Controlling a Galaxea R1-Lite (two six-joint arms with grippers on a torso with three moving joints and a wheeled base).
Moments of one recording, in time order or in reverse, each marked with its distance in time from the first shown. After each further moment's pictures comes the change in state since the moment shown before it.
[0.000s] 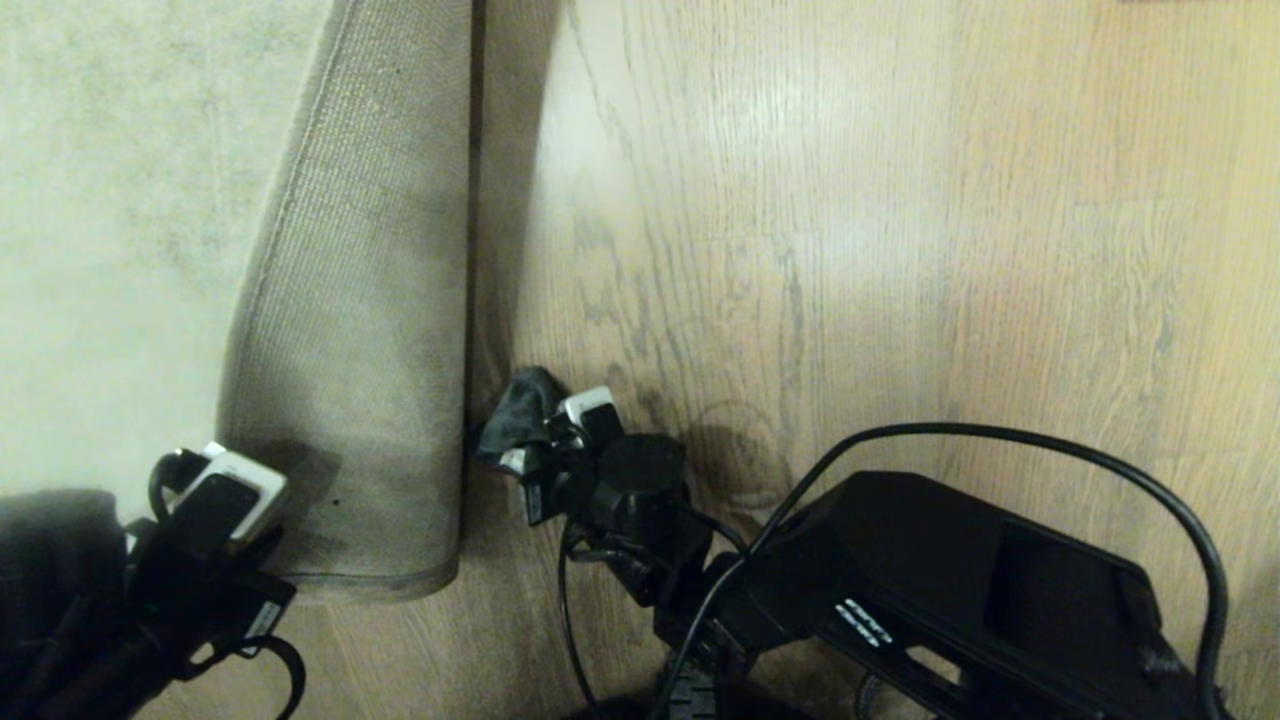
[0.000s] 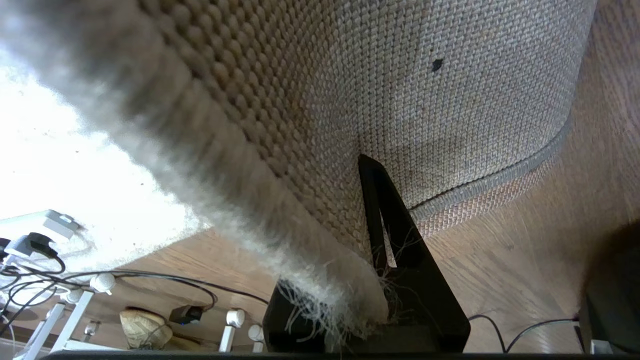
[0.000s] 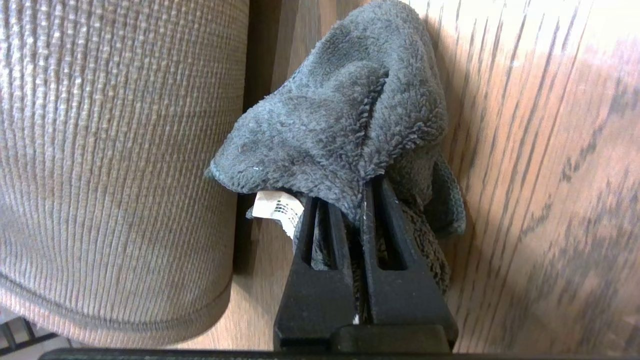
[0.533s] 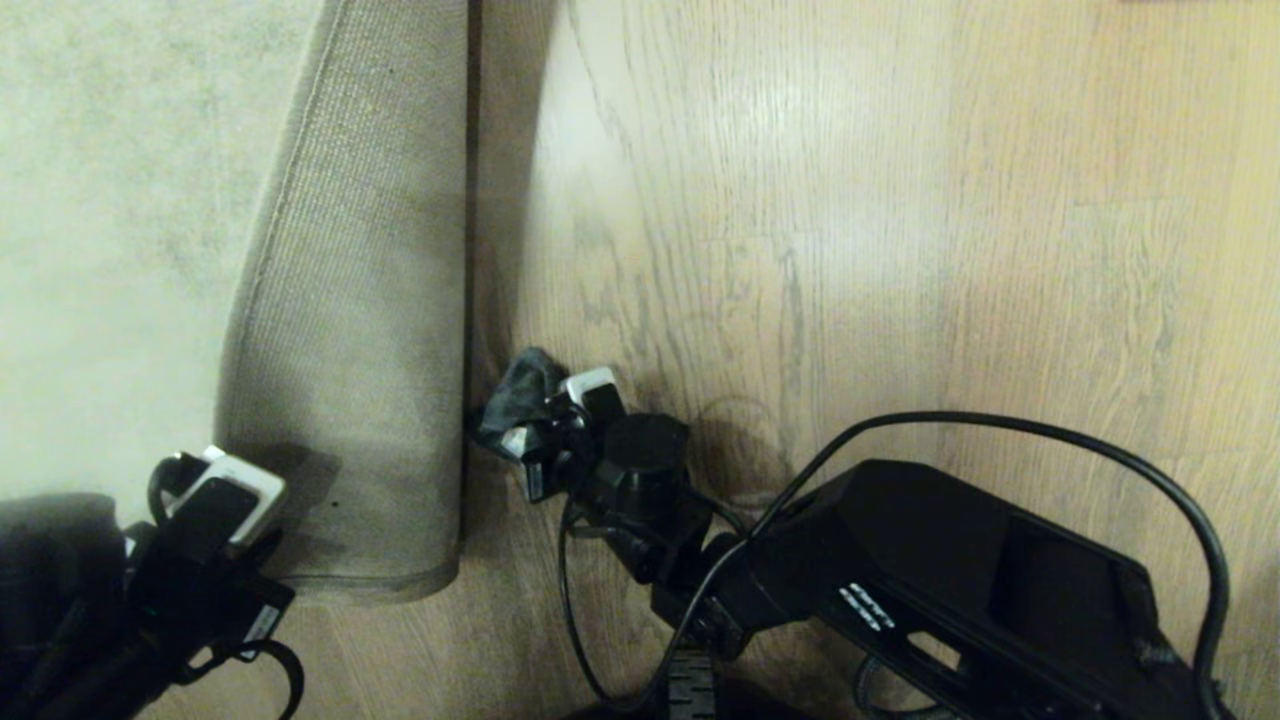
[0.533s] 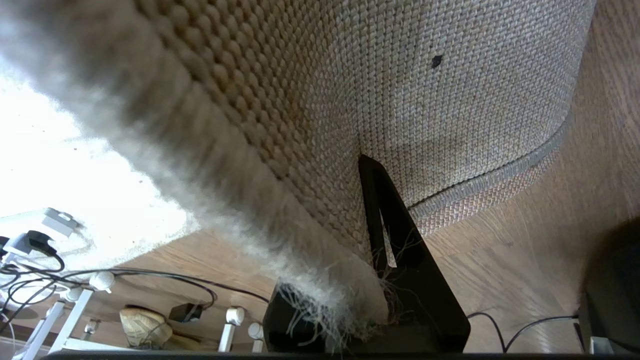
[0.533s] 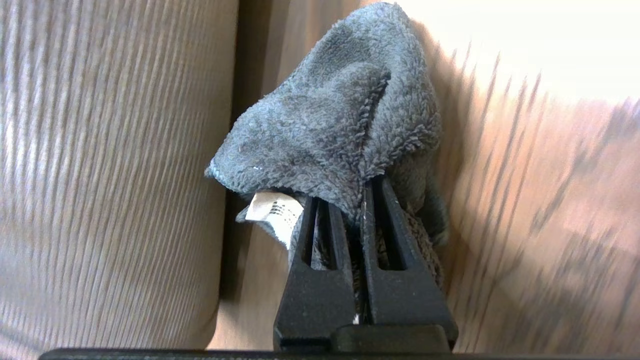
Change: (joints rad) left arm 0.000 -0.001 0.008 -0.001 0.000 0.000; right arm -0.020 0.002 -0.072 0.026 0.001 -0.028
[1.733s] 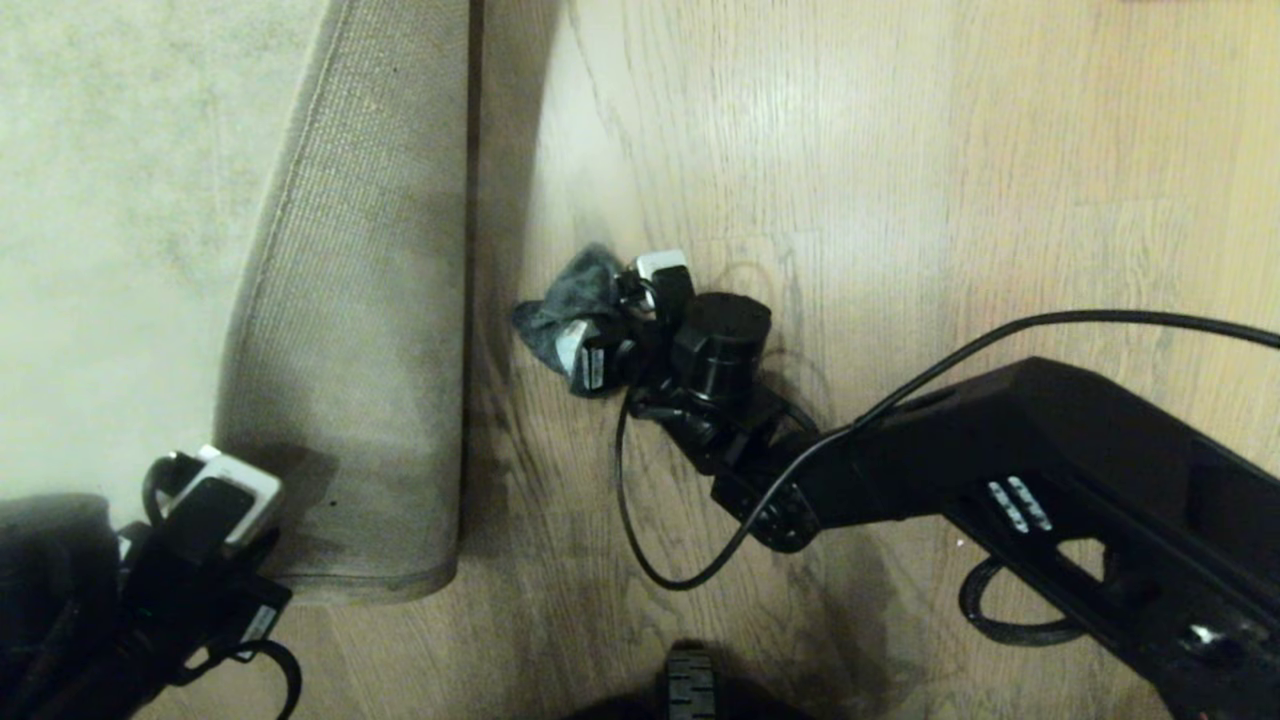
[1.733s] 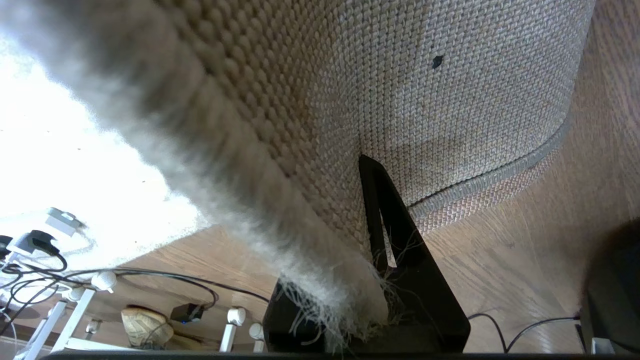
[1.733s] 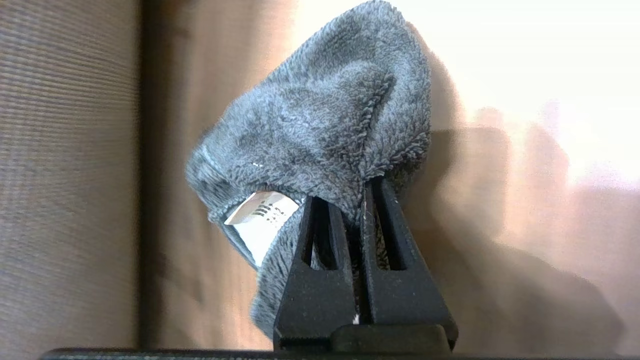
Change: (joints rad) left arm 0.000 -0.014 0.000 0.003 0.000 0.002; right arm -0.120 -0.200 0.015 0.114 -0.001 -0.071
